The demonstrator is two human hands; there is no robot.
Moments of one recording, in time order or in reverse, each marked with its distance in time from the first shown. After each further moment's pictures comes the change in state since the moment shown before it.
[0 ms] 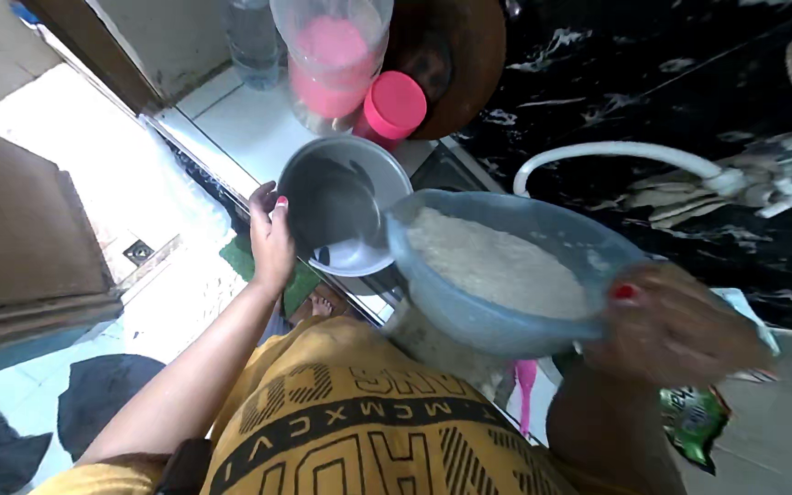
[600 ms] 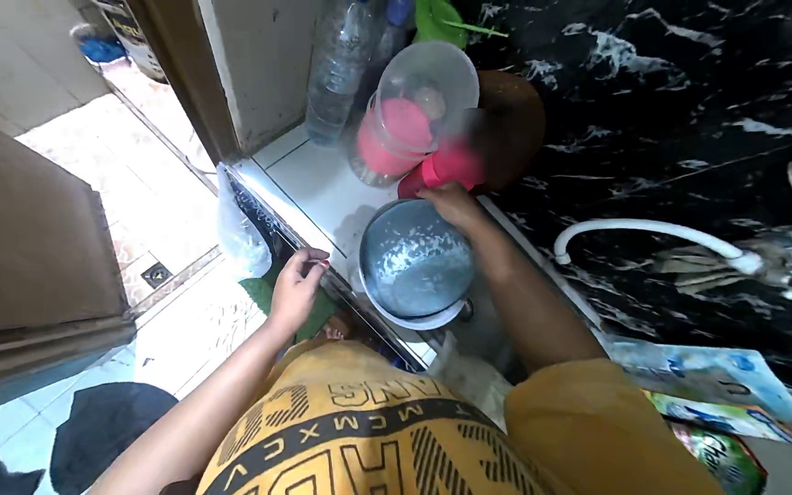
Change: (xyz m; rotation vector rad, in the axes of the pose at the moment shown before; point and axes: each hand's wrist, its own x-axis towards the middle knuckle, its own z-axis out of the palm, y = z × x) left_hand 0.026 -0.011 -0.097 -0.012 -0.252 -0.149; right_hand 0.104 0.054 0.276 0.013 -0.870 0.995
